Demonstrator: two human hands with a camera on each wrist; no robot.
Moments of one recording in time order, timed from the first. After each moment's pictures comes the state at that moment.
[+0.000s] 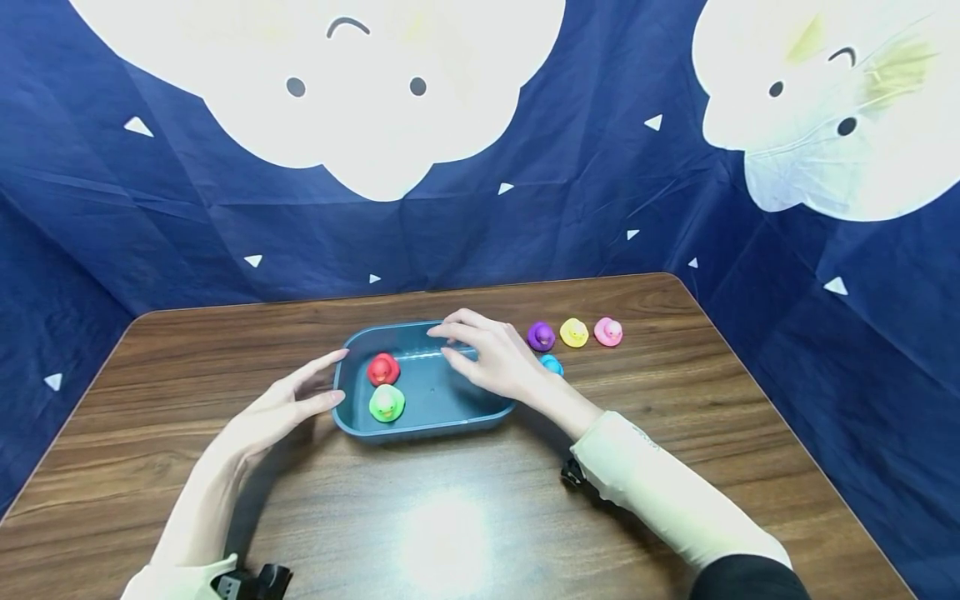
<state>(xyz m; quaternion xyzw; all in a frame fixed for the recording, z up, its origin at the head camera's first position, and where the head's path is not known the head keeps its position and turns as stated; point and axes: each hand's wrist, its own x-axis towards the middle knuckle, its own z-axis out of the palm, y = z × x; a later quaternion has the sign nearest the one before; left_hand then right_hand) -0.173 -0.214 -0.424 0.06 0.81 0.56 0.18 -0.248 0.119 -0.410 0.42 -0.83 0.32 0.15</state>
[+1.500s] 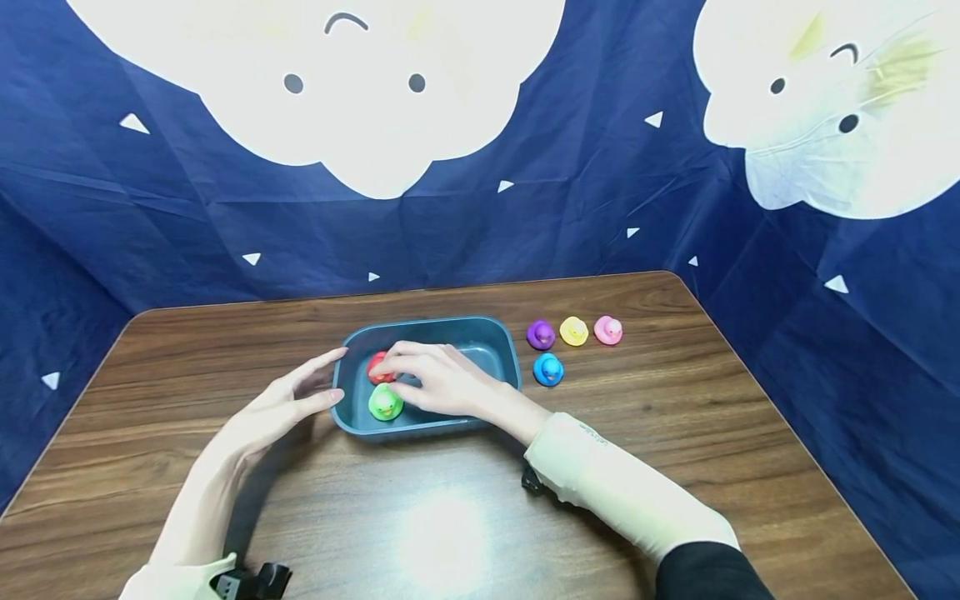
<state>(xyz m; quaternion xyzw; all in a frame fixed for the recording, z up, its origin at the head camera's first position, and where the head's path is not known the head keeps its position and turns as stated) -0.174 -0.214 -0.424 0.06 0.81 0.56 0.17 -0.237 0.059 -0.426 0.50 -0.81 0.30 0.04</state>
